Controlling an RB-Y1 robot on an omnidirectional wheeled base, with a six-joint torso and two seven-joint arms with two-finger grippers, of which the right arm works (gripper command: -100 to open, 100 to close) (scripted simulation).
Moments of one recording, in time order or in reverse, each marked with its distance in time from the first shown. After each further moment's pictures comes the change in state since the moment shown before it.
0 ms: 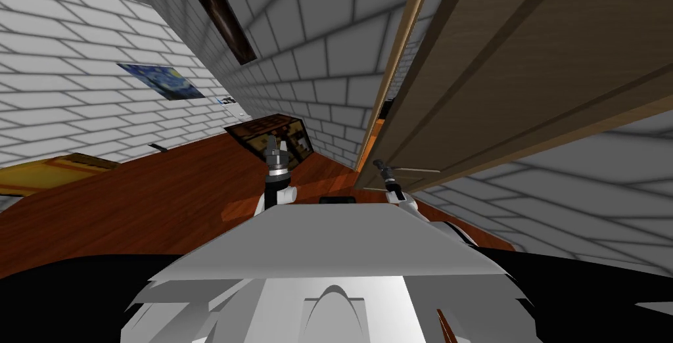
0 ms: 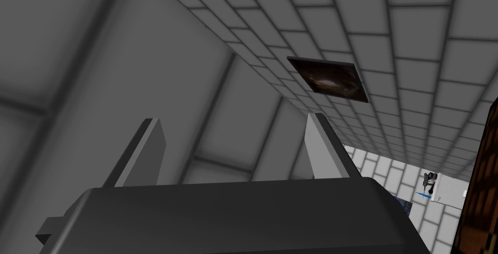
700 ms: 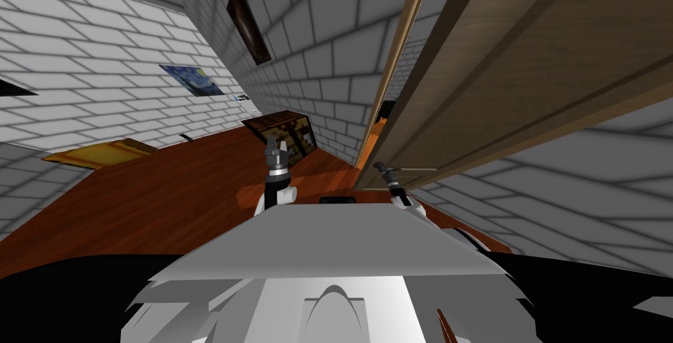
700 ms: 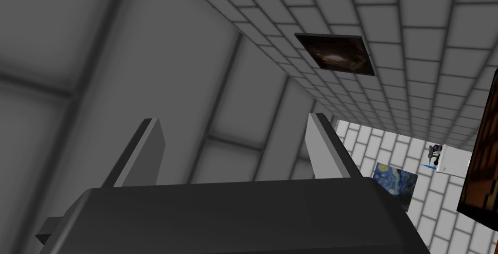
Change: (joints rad) arm 0.068 -0.065 0.067 -0.025 0.025 -0.090 -0.079
